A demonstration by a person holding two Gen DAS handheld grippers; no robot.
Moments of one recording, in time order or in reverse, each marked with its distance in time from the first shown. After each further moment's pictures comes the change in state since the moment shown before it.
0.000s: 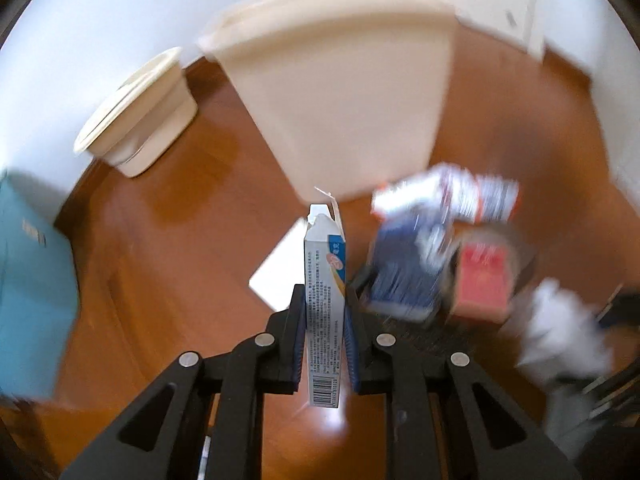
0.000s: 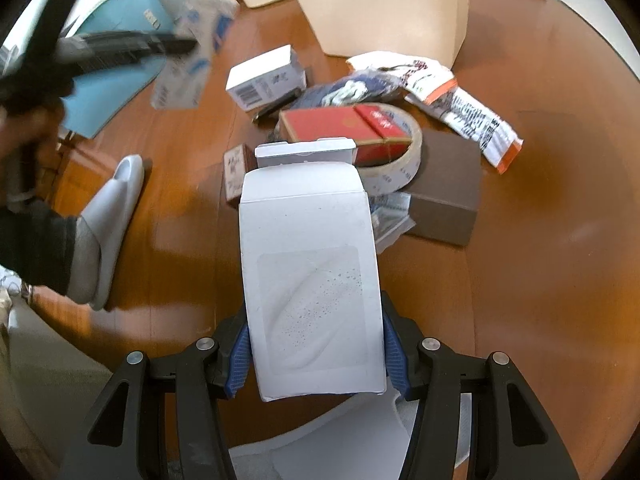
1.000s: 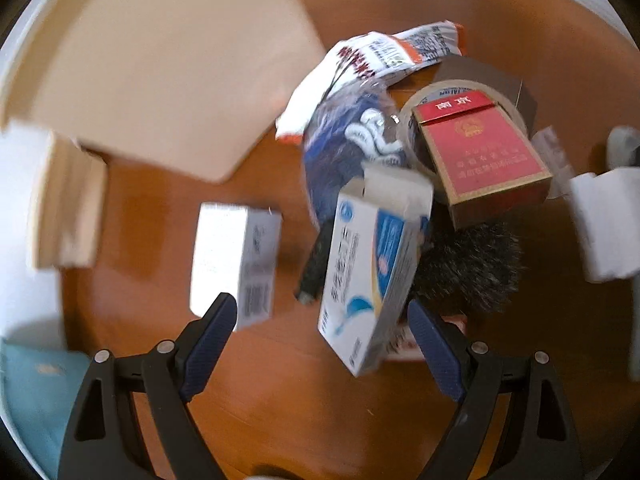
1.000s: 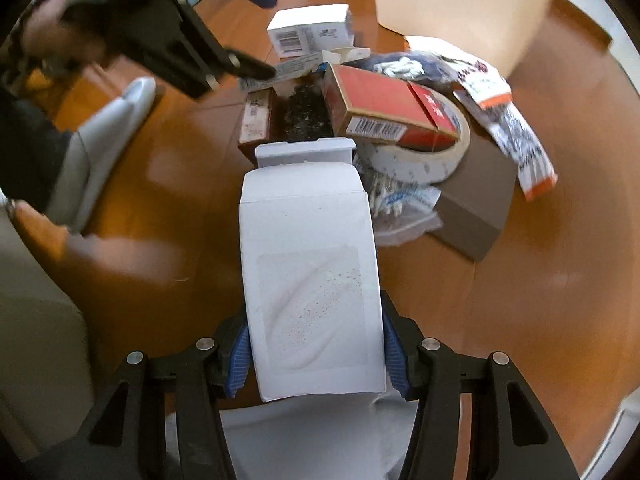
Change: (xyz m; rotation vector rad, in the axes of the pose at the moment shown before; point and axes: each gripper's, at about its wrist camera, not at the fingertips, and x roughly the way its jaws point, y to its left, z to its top) left arm 0.073 -0.093 -0.044 0.639 0.153 0.086; right arm 0.040 0.013 0.017 -0.236 0.136 -0.037
